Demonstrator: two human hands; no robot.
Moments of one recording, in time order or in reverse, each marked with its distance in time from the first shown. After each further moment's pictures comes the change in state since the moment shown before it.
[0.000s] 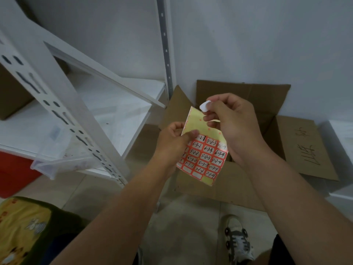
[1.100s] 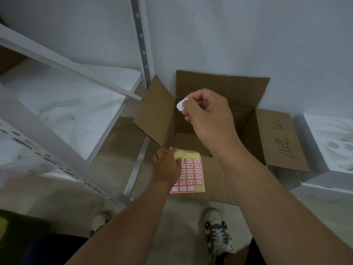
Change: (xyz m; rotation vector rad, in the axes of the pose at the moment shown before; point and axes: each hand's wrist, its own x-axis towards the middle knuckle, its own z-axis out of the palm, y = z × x) left_hand 0.067 -0.157 0.060 0.926 0.094 0.140; right_hand 0.018 0.022 -0.010 -0.269 -0.016 -0.118
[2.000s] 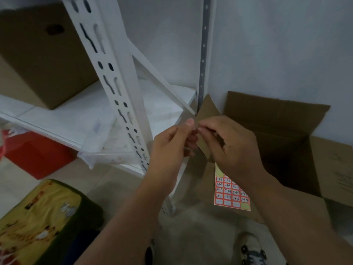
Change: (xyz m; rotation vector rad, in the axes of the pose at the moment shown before) left_hand -0.098 0.021 -0.249 -1.179 0.166 -0.002; right_hand -0.035 -0.027 0.066 -0.279 -0.068 -0.898
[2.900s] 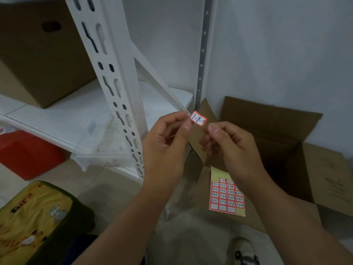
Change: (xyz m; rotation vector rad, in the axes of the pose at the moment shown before) left_hand -0.001 0.003 0.002 -0.036 0.144 0.404; right_hand 0.006 -0.019 -0.012 0.689 -0.069 0.649
